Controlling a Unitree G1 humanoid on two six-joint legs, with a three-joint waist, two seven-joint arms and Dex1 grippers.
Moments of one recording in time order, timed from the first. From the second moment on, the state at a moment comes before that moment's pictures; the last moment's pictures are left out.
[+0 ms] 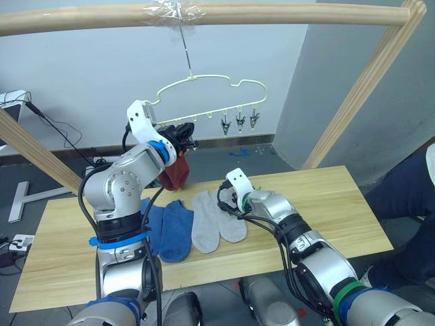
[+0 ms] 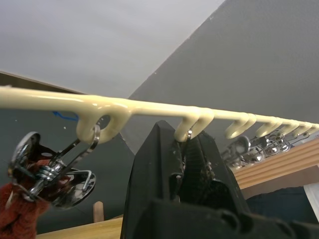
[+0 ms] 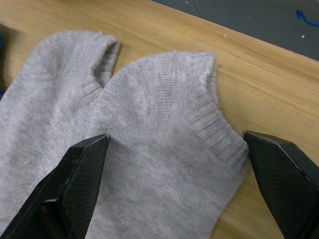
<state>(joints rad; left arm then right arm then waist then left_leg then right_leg) -0.71 0.22 0.34 -0.14 -0.58 1.04 -0.10 -0.81 0.06 0.25 0.80 0.02 0.61 0.33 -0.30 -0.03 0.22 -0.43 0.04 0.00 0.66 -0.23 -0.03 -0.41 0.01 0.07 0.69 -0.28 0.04</state>
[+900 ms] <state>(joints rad) -0.73 0.23 0.47 -0.12 -0.74 1.16 -0.09 -0.72 0.00 0.24 0.57 -0.03 0.60 0.43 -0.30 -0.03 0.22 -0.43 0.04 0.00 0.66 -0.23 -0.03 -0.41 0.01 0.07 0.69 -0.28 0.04</state>
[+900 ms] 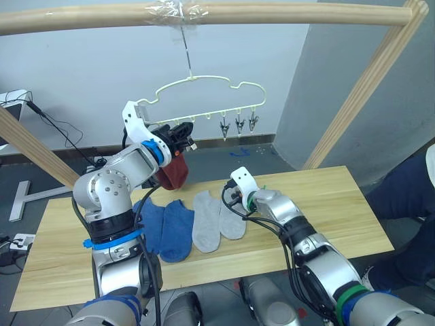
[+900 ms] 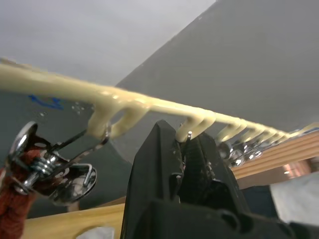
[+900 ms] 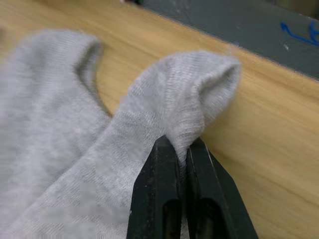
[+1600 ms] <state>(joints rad) -0.76 0.24 0.52 -0.08 -0.83 1.23 -0.05 -0.74 -0.02 0.27 0.07 0.12 0.75 0.61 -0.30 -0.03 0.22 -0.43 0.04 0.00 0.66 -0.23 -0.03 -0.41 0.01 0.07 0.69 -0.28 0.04</state>
